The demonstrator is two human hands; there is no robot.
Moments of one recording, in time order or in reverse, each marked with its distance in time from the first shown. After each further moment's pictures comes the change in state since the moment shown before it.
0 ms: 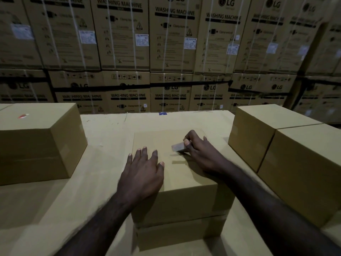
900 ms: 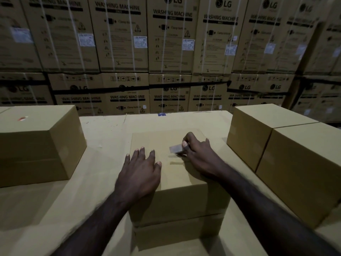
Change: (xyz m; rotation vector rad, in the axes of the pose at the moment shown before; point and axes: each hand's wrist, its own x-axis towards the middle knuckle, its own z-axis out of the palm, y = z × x) left_hand 0.001 0.001 0.000 0.011 0.003 -0.008; right_hand -0.011 -0.005 0.003 -0.038 0.051 0.029
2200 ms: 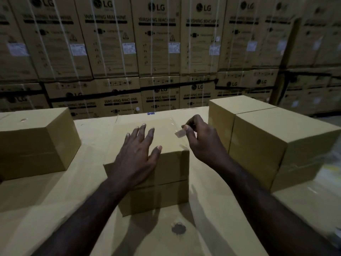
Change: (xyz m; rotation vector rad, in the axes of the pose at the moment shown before) left_hand -0.096 0.103 -0.023 -0.059 0.302 0.192; right_hand -0.129 0.010 -0.069 0.061 0.496 -0.138
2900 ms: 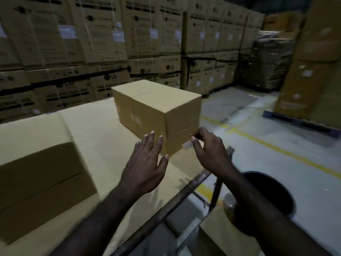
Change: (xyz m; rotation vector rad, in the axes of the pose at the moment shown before) left_hand -0.063 0.248 0.105 -0.262 -0.220 0.490; right_hand -0.210 0.109 -0.226 -0.413 0.207 0.368
